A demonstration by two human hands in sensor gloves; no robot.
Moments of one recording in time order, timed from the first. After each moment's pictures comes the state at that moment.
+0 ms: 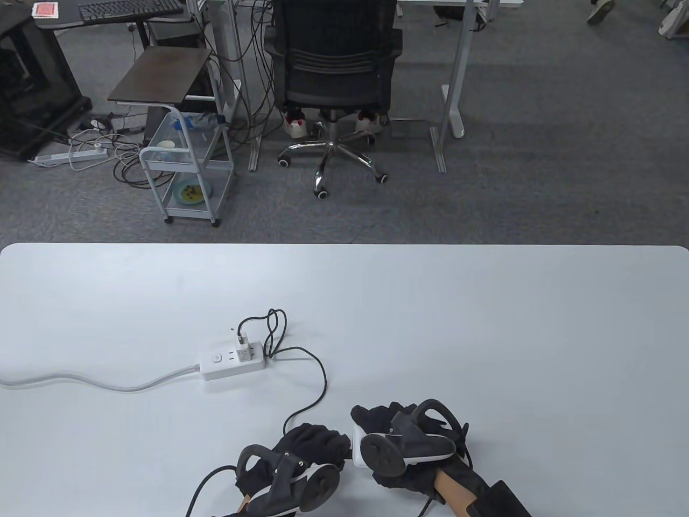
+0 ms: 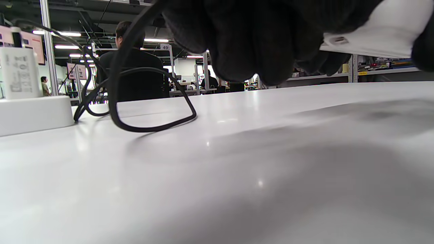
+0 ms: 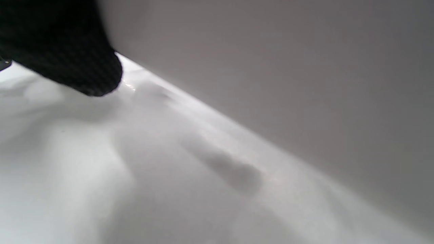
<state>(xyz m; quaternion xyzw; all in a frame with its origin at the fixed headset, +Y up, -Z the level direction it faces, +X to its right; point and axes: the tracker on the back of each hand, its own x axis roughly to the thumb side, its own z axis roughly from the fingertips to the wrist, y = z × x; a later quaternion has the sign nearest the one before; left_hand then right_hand) -0.091 -0.735 -0.232 0.09 -0.24 -0.02 0.97 0.073 -0.725 -0.277 -0.39 -0.08 -0.91 0.07</state>
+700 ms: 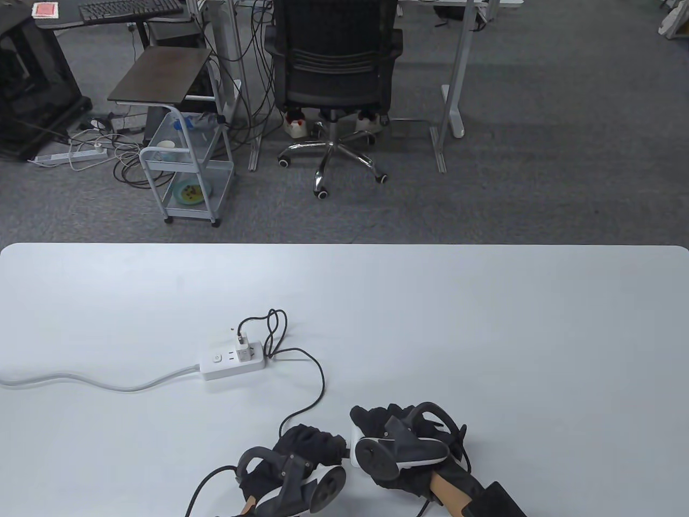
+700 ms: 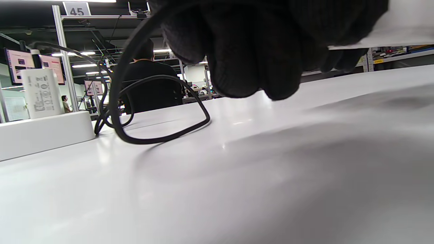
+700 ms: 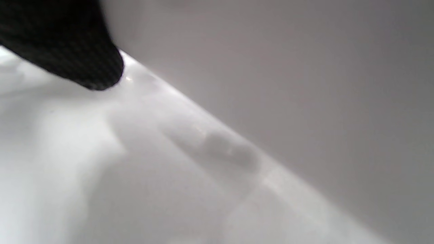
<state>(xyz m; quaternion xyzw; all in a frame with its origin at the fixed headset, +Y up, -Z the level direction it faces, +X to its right) -0.086 -0.736 -0.231 0.10 -0.22 -0.06 0.97 0.068 -0.733 -0.275 -0.39 -0.08 -0.91 0.11</state>
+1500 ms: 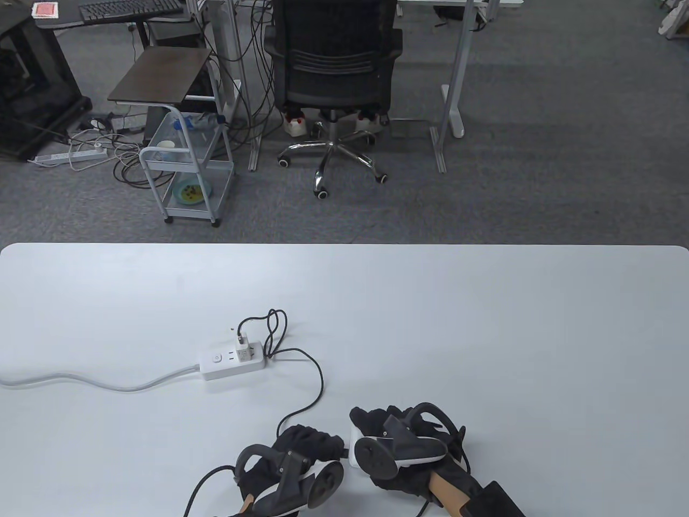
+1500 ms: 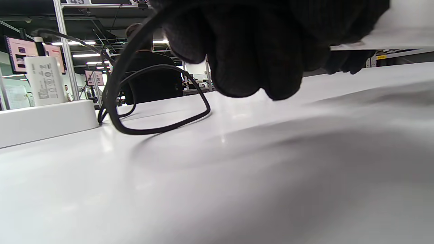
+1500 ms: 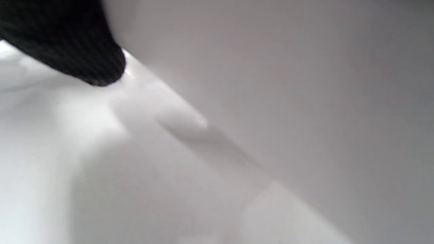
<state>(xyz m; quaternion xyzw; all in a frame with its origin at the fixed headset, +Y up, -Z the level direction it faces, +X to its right) -0.089 -0.737 -0.236 0.09 -0.21 -0.05 0.97 0.068 -0.739 -0.277 -0.39 -0.10 -0.91 0.10</state>
